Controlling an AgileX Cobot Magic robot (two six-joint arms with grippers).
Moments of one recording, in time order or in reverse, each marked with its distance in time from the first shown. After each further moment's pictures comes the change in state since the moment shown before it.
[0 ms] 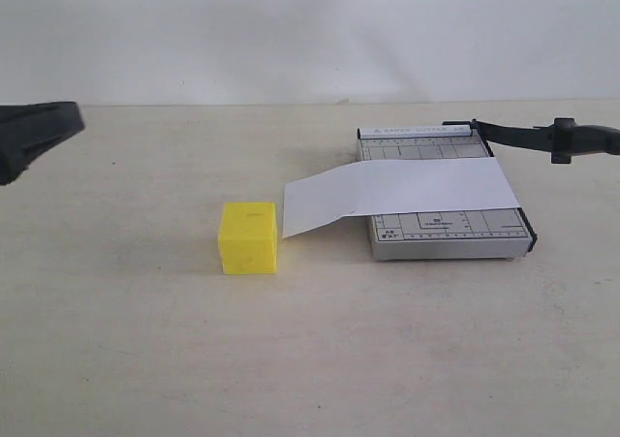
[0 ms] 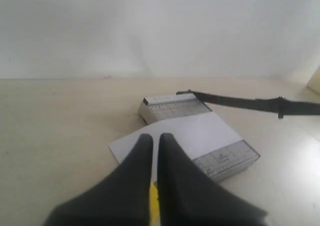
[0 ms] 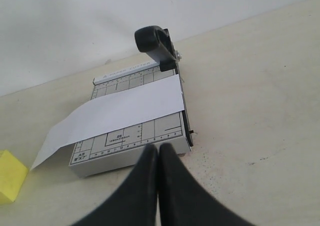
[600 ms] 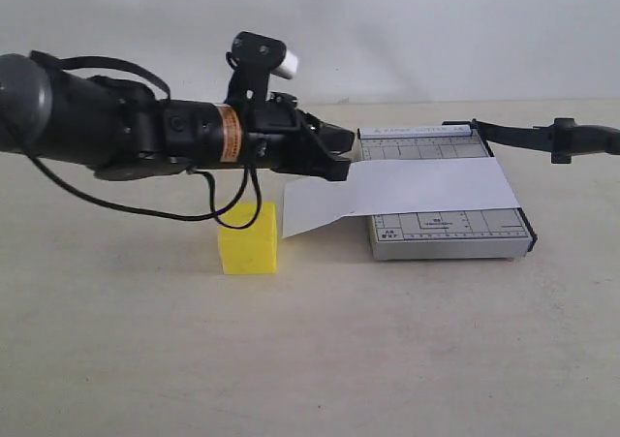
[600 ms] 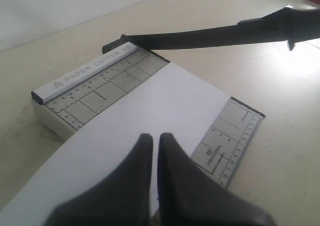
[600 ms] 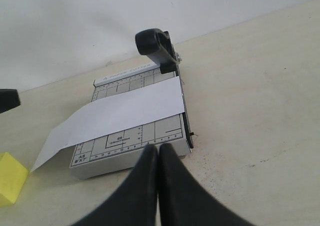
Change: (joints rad) left arm -0.554 0.824 -0.724 -0.145 0.258 0.262; right arm 0.000 0.000 0.000 0.000 -0.008 0.000
